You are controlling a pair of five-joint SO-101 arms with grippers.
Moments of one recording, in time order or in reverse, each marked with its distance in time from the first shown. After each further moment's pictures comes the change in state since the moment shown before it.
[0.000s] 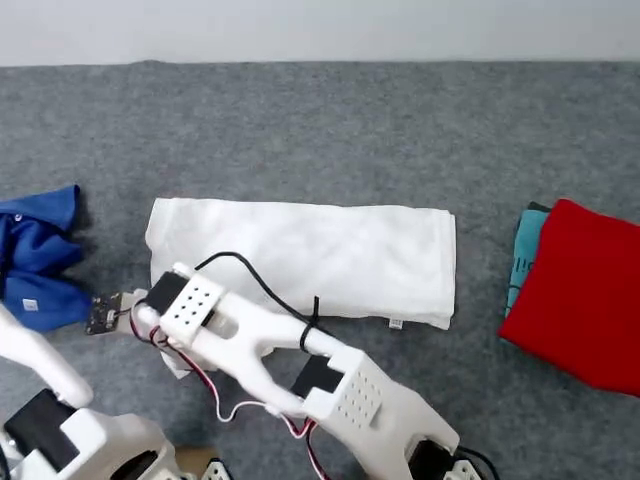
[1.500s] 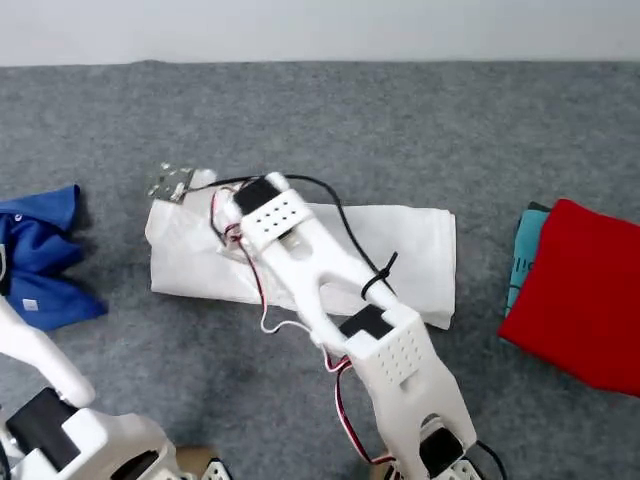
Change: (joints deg) left arm 1.4 0.0 0.0 0.0 0.0; right arm 22.9 -2.4 -5.5 -14.6 4.3
